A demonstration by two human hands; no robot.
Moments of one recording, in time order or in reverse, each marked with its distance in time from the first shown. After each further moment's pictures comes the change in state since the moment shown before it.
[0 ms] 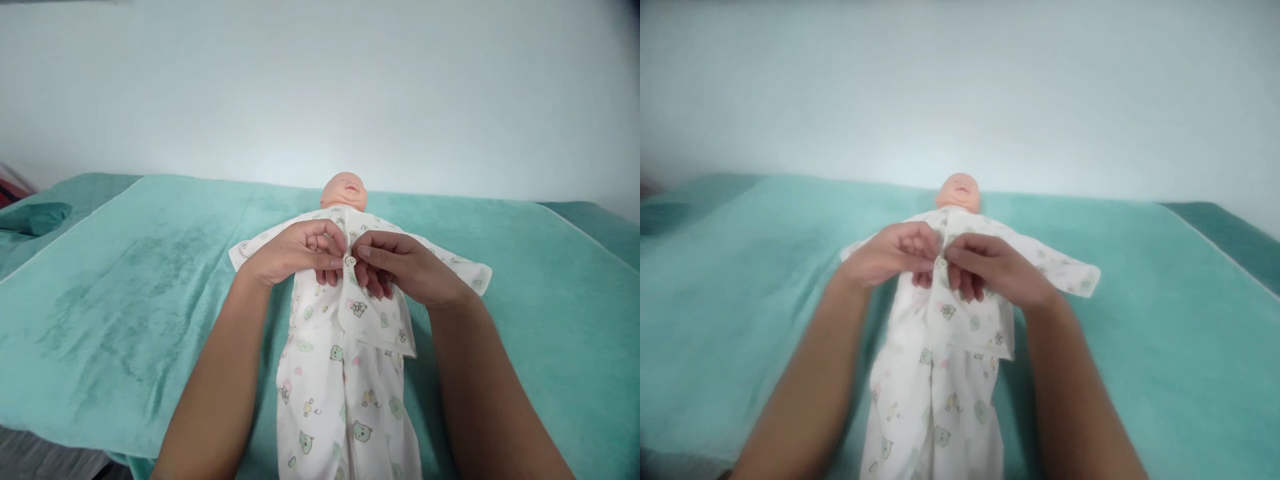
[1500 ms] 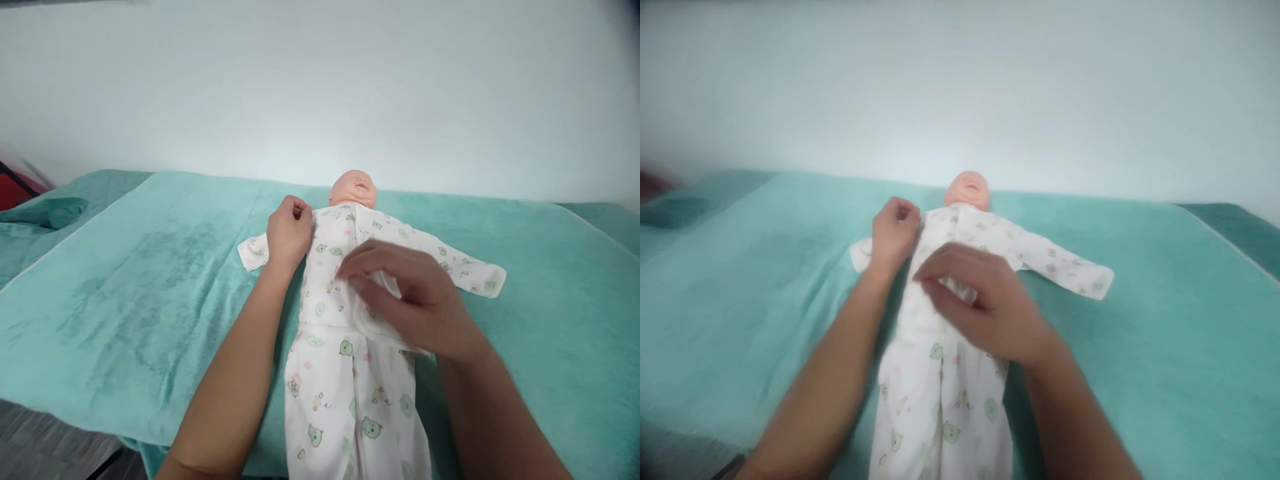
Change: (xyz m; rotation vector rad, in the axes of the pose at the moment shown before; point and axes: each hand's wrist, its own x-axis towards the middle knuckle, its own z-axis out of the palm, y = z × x) left_hand 0.027 -0.041 -0.026 0.784 1.089 0.105; right_hand -0.020 -0.019 0.051 -0.527 0.179 -0.580
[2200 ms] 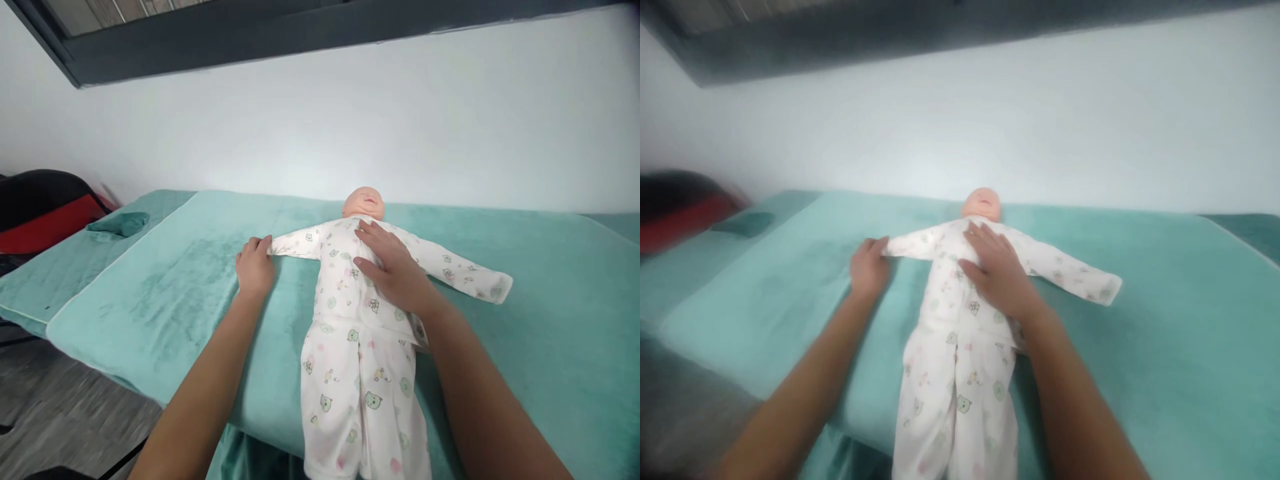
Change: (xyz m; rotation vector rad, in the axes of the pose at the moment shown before) left_hand -0.039 -0.071 -0.091 0.829 -0.045 0.025; right_hand -0.006 0.056 0.003 -0.358 -0.033 0.272
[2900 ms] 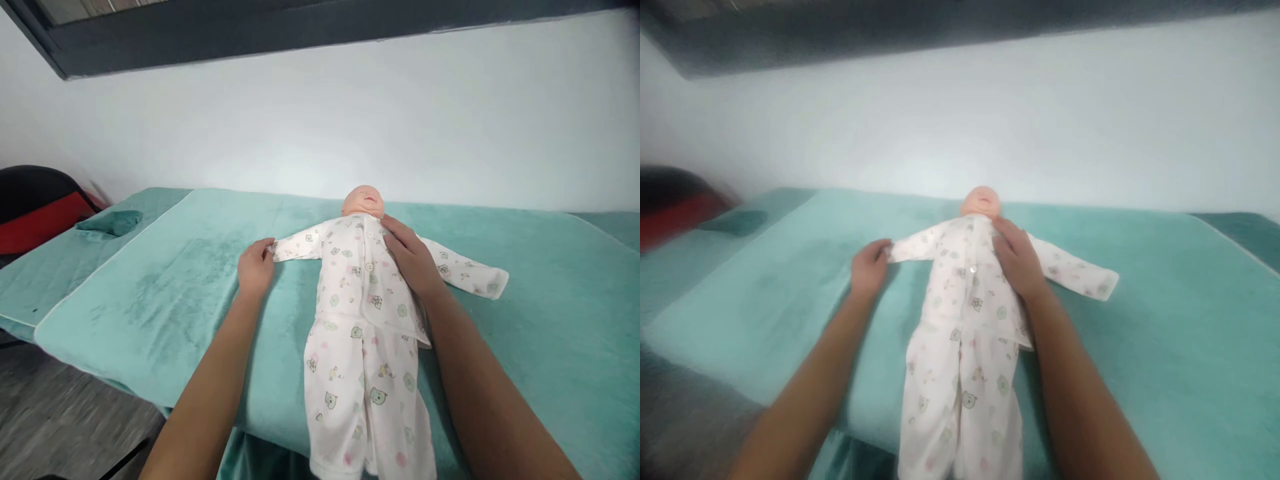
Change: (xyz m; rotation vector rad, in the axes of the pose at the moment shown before) left_hand -0.001 -0.009 0.008 -0.426 0.039 -0.050; right_hand 0.008 0.038 0.003 0.229 0.285 0.236
